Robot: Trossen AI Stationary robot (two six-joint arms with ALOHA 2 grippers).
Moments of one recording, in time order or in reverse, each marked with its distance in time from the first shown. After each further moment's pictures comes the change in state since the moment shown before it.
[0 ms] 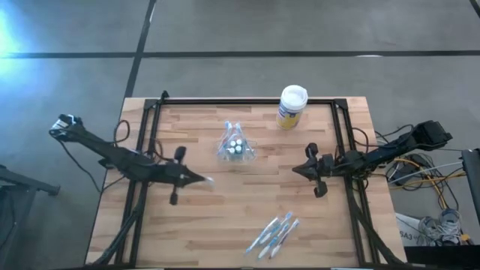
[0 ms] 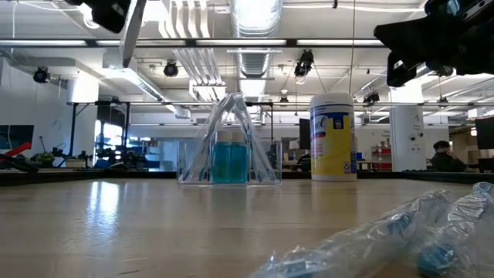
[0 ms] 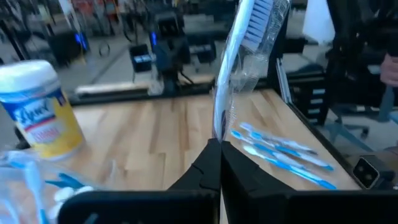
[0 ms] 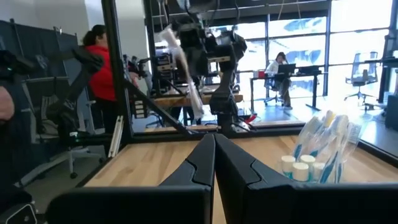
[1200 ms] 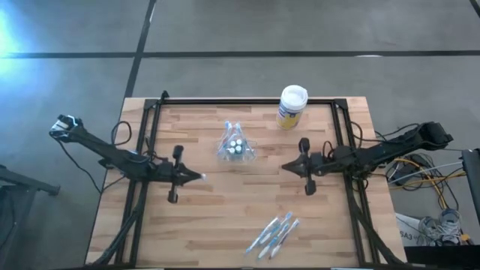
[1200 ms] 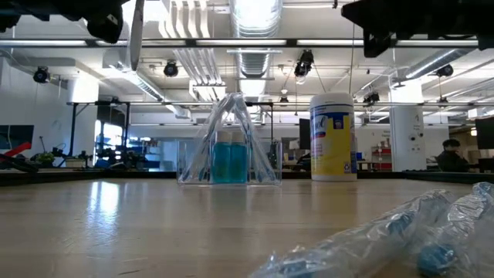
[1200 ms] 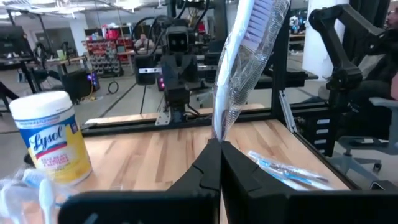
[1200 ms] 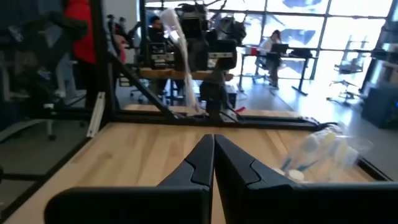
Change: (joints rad) left arm 0.008 -0.068 -0.188 0.310 -0.008 0.088; right arm -0.035 0.001 0.314 -0.471 -0.009 -0.083
